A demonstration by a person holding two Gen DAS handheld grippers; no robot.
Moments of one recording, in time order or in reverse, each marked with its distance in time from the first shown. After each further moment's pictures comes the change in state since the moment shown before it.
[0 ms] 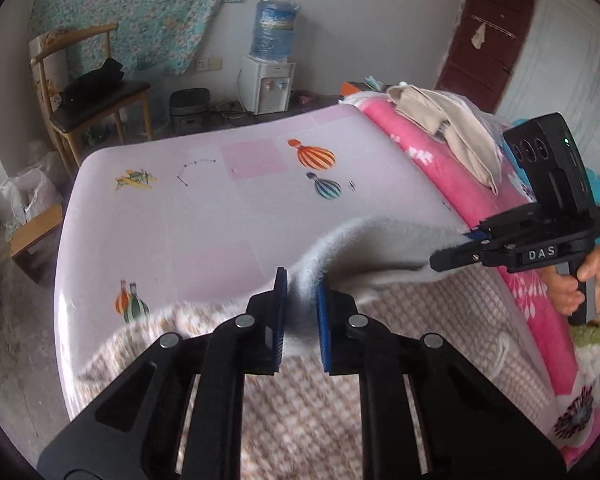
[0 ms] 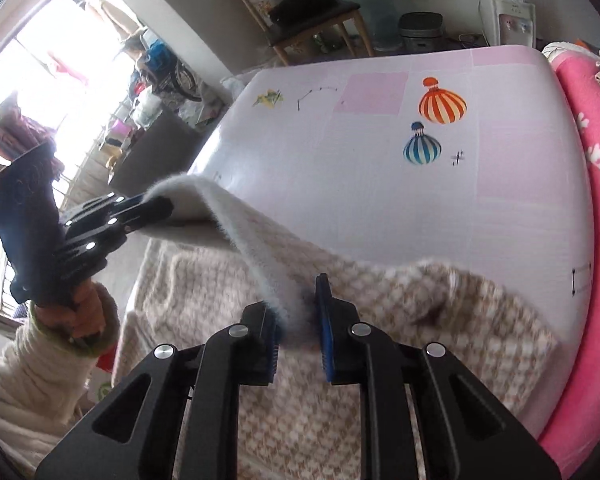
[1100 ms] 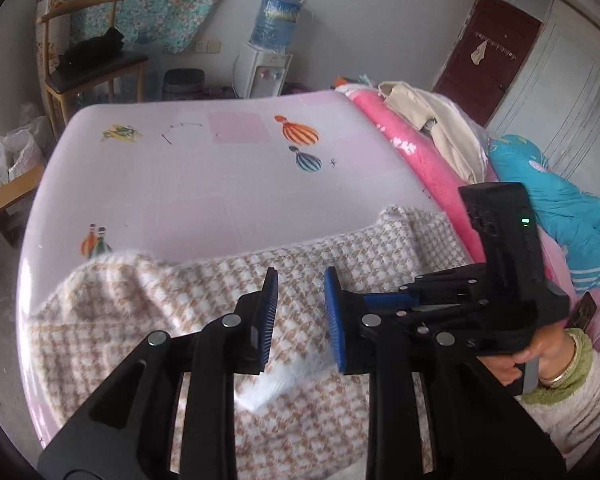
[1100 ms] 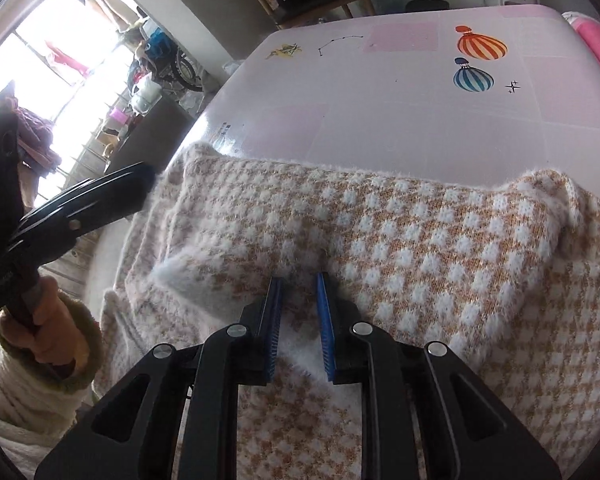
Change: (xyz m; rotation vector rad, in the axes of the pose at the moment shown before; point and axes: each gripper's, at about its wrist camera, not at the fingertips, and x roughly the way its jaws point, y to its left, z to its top) left arm 0.022 -0.005 -0.022 -0.109 0.036 -0.078; right arm 0.062 0.035 -0.033 0.035 -0.023 0.028
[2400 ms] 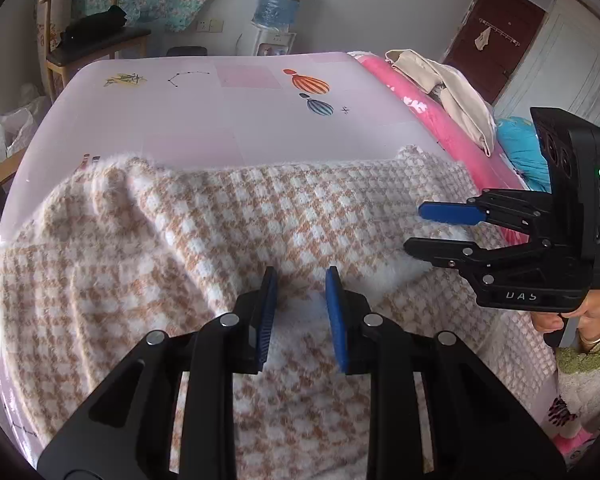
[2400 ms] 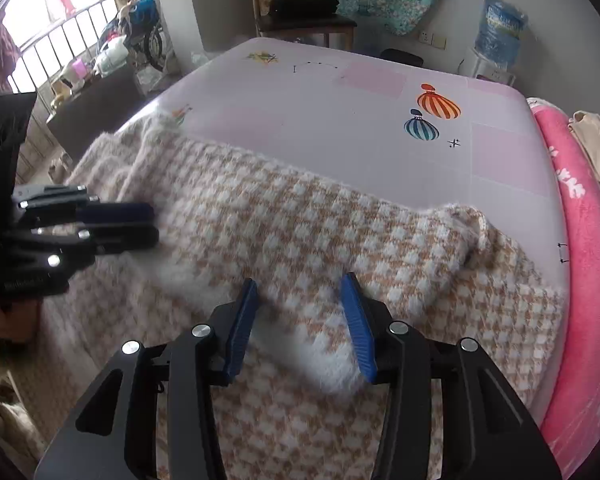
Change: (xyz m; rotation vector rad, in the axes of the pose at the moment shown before) left arm 0.005 0.016 -0.063 -0.010 0.021 0.004; right arm -0.015 0.034 -0.025 -0.239 -0.063 -0.395
